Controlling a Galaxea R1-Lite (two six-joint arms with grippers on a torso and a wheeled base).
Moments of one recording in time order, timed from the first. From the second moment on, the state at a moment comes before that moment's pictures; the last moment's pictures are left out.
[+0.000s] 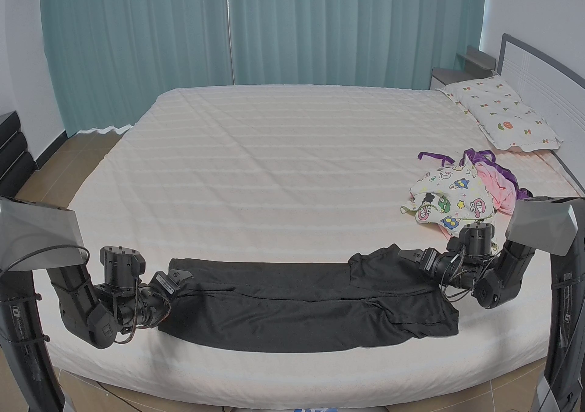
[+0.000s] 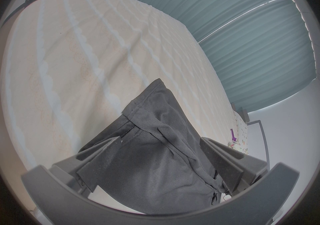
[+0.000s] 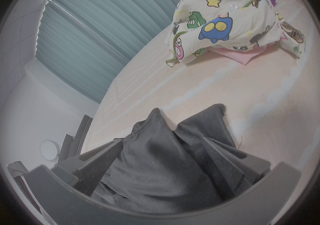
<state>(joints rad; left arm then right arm) -0.15 2.18 -0.40 -1.12 -0.07 -1.02 0.10 2.43 -0.78 -1.13 0.31 0.62</state>
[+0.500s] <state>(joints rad) -0.15 2.19 -0.40 -1.12 -0.07 -1.02 0.10 2.44 -0.77 -1.13 0.30 0.62</state>
